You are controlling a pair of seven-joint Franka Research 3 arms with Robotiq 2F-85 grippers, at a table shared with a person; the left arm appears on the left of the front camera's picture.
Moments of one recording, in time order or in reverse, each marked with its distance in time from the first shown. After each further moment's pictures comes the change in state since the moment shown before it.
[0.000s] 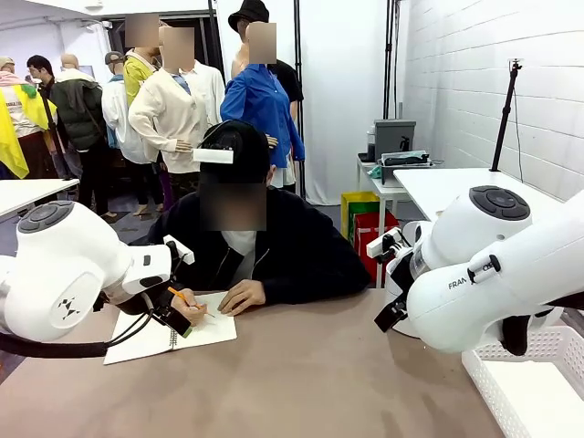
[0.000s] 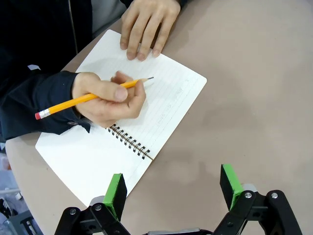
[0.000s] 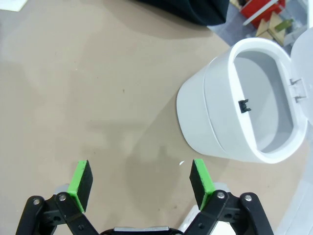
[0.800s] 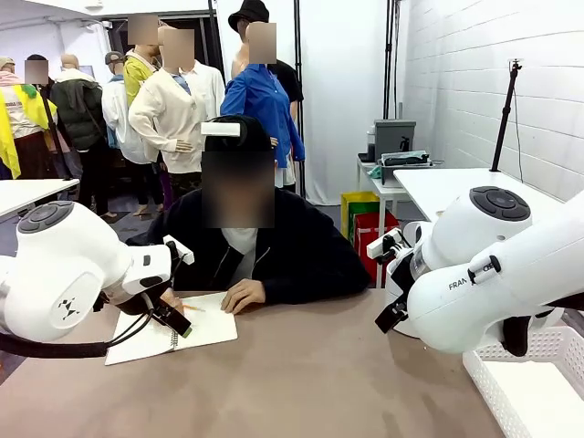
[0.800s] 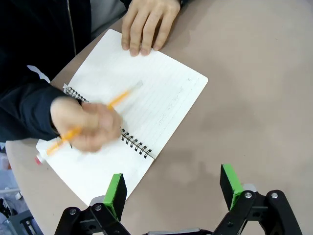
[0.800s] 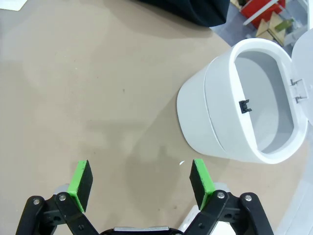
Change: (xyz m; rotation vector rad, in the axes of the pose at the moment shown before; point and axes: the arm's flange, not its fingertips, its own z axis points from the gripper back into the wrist) left arm -0.001 0.000 0.000 0.001 -0.002 0.004; right arm -0.002 0.000 0.000 0.000 0.003 0.003
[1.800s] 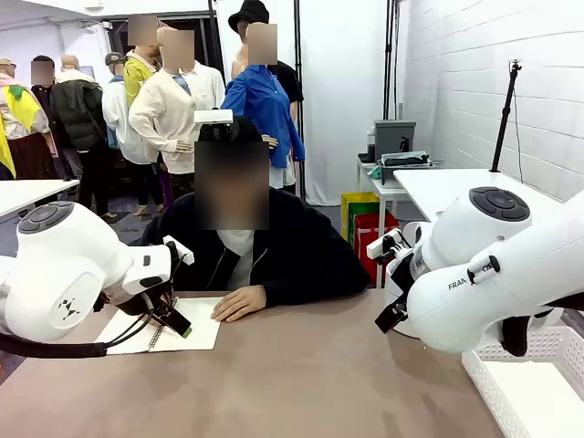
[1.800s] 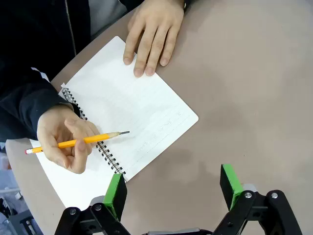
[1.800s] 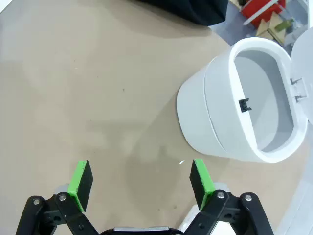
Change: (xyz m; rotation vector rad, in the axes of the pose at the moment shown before) left arm 0.000 0.000 0.000 0.000 0.000 0.001; right arm 0.000 0.000 0.000 0.000 0.000 -0.001
